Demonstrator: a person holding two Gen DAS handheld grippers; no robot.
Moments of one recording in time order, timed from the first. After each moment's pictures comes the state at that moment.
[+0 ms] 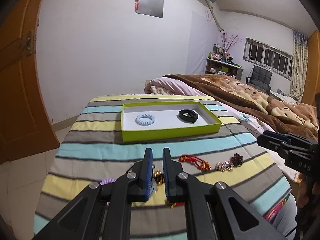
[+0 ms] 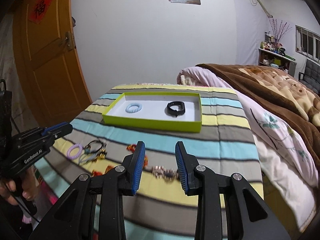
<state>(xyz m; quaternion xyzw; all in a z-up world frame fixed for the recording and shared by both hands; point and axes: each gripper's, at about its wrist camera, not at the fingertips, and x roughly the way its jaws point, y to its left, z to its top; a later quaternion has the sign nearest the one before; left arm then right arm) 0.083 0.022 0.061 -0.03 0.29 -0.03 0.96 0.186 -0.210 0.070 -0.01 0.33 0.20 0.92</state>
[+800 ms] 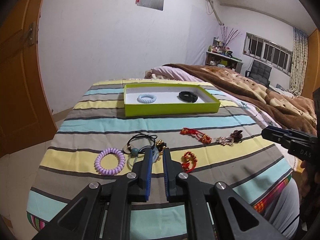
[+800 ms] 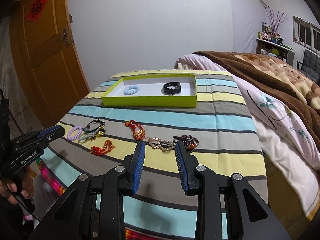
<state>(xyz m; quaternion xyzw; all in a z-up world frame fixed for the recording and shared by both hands) 0.059 0.031 0.025 -0.03 0.32 -0.04 0.95 0.162 -0.231 0.041 0.00 0.36 0.20 0.91</state>
